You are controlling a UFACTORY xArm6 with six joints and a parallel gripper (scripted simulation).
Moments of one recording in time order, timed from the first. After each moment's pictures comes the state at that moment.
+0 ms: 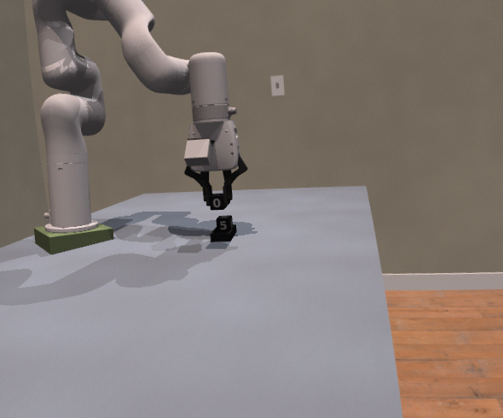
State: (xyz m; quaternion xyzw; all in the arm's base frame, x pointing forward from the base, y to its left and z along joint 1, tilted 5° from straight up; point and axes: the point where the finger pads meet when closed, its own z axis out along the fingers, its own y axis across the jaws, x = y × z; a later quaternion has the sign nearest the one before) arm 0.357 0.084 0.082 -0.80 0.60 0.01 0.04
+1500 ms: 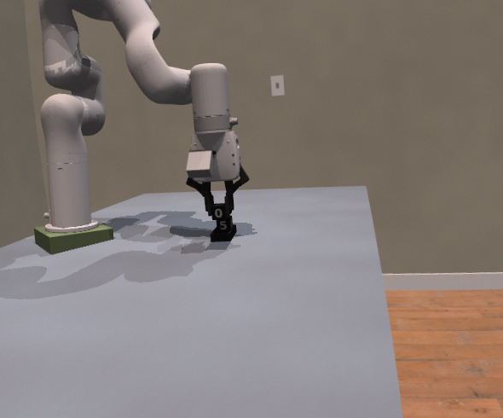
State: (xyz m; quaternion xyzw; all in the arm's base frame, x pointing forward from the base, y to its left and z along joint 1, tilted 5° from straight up) arm 0.359 0.087 0.060 -0.80 0.60 0.01 0.04
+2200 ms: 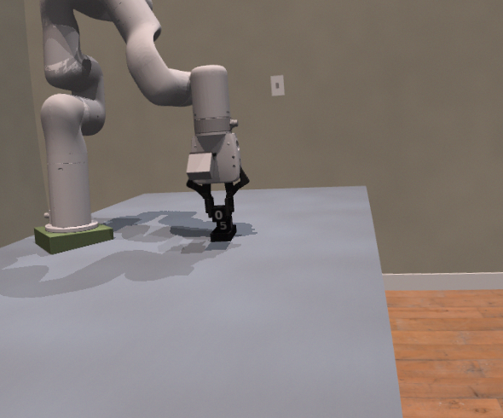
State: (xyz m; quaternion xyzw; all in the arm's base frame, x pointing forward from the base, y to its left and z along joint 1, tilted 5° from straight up) arm 0.360 0.087 0.056 -0.80 0.60 0.01 0.04
